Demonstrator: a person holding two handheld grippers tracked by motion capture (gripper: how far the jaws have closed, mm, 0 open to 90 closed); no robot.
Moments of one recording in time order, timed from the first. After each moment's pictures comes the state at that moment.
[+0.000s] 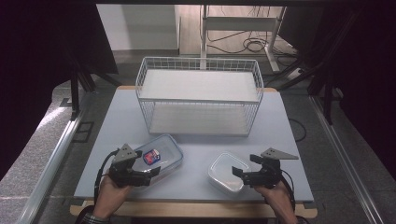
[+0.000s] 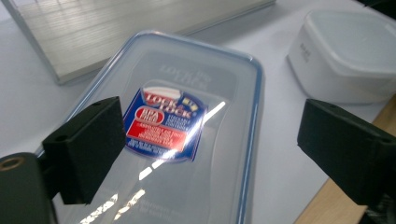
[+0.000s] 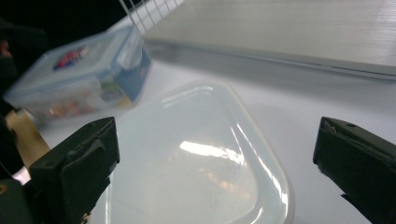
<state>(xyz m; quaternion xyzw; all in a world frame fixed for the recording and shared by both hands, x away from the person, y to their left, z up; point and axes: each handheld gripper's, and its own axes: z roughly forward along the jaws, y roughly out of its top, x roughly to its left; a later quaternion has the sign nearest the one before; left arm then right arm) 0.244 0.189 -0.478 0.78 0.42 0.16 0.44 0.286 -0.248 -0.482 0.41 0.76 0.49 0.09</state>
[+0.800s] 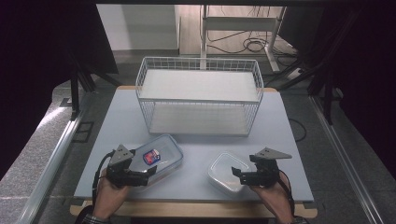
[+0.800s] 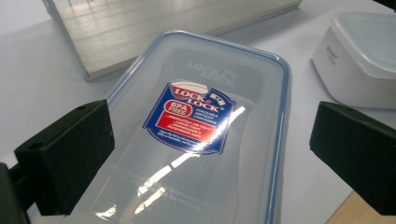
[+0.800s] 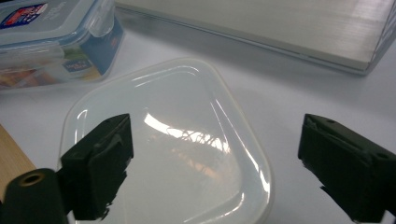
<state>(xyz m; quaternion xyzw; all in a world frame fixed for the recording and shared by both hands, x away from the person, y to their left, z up) 0.243 0.198 -0.481 0.76 0.44 0.20 0.43 0.285 -0.237 -0.475 0.41 0.80 0.42 0.14</state>
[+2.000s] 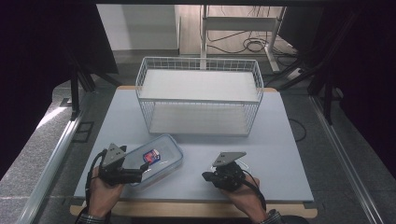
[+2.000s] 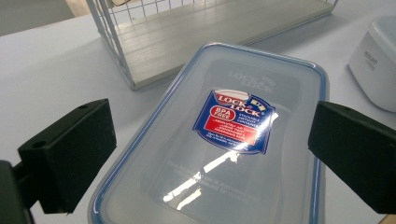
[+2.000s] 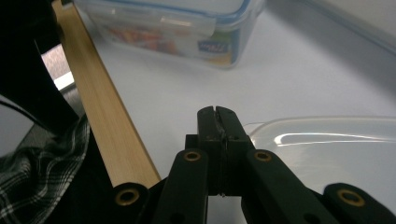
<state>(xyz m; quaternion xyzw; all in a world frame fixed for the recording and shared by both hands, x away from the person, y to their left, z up) 0.240 0.213 -0.476 0.75 0.45 0.24 0.43 0.270 -0.139 -0.471 0.25 0.89 0.37 0.05</state>
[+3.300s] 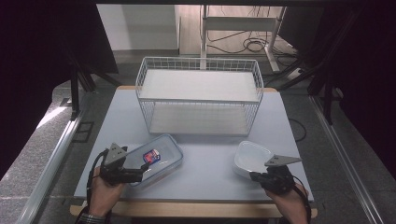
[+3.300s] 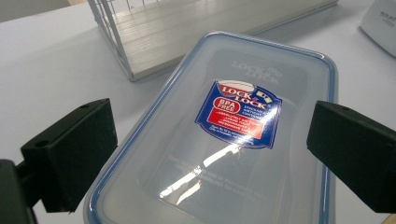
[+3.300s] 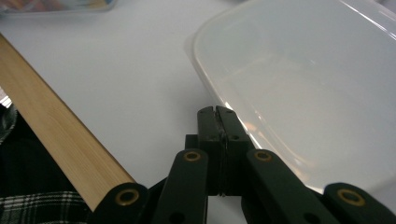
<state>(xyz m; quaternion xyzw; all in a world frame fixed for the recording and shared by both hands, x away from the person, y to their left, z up) 0.245 0.213 -0.481 0.75 0.45 0.23 0.42 0.267 -0.280 -0.470 0.39 0.84 0.35 0.10</state>
